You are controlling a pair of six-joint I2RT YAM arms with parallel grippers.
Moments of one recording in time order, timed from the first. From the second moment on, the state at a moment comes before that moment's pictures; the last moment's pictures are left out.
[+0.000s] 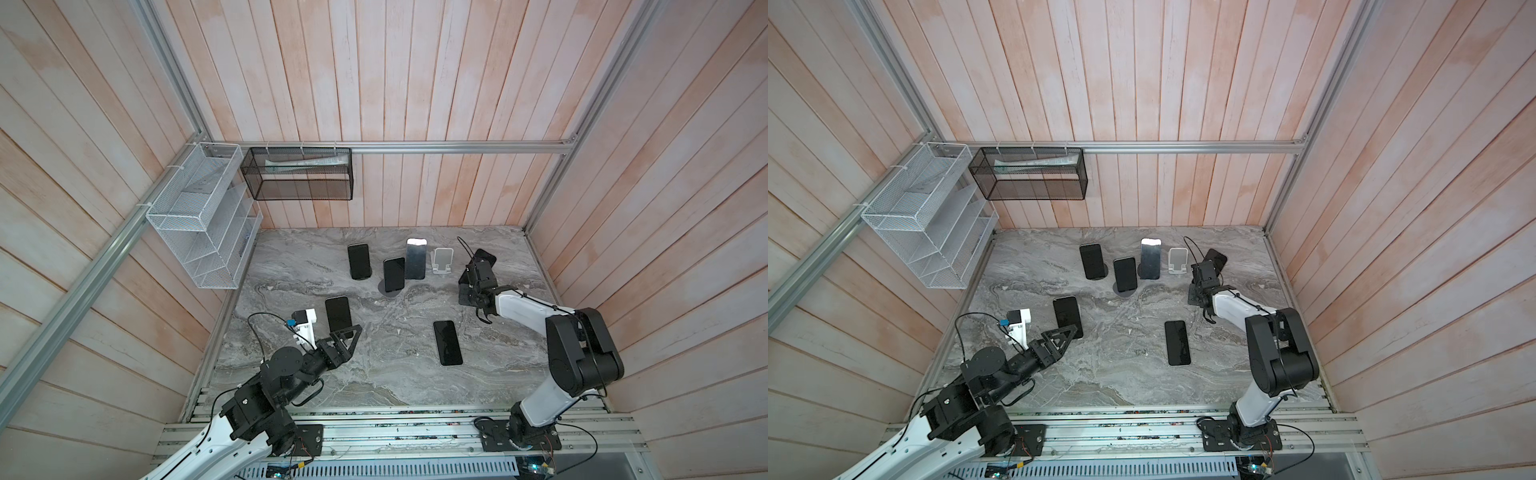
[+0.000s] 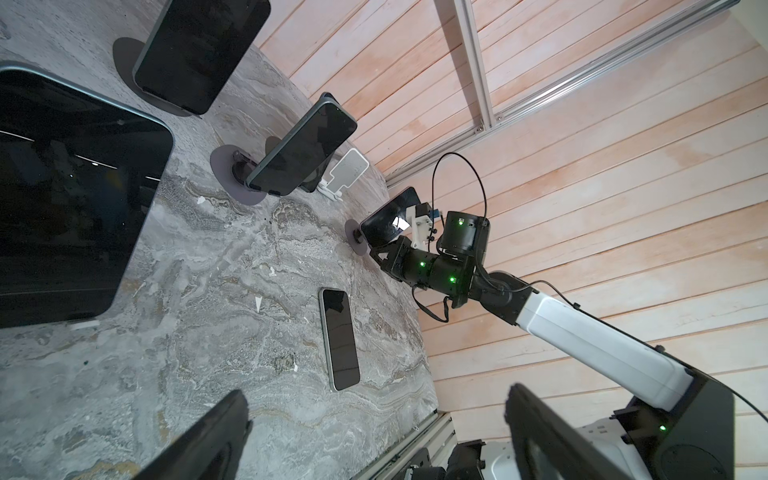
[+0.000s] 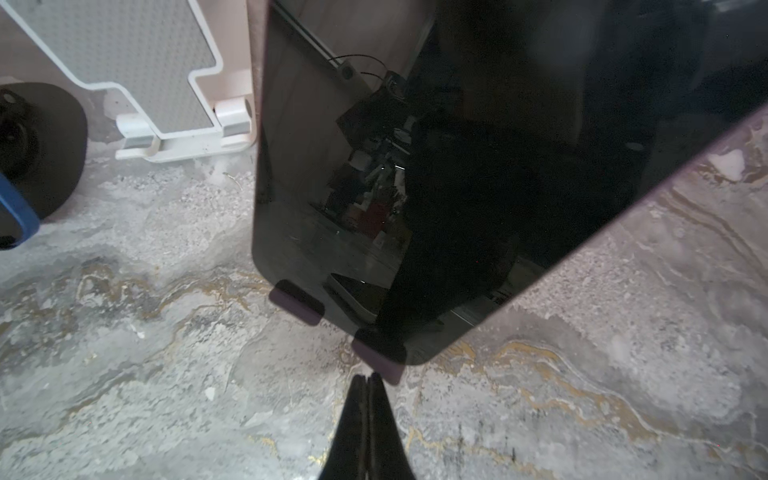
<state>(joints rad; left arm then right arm) -0.84 0.39 0.44 -0.25 -0.11 -1.04 0.28 1.66 0.94 -0.23 0.26 0.34</state>
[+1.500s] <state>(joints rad) -0.84 0.37 0.46 -0.32 -0.12 -1.04 0.18 1.64 0.94 -0.23 0.31 0.34</state>
